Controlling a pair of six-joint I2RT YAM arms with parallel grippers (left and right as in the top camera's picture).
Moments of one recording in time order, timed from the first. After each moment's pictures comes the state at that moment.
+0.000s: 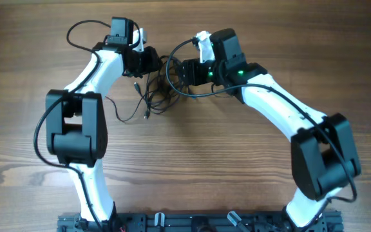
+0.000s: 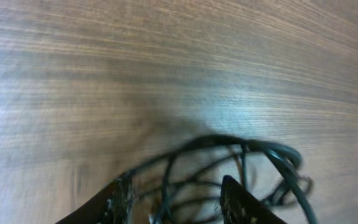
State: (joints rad) left arm -0.13 2.14 1.54 -0.51 0.39 -0.34; right arm 0.46 1.90 1.32 -0.19 -0.41 0.30
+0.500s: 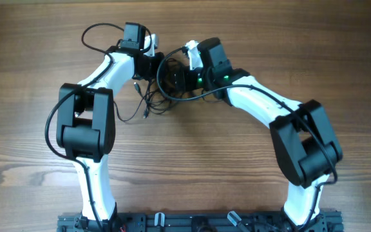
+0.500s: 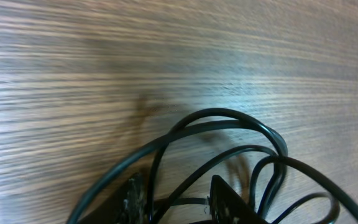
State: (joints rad) left arm -0.18 2.20 1.54 -0.48 0.39 -0.32; right arm 0.51 2.03 1.32 -0.08 -0.41 0.34
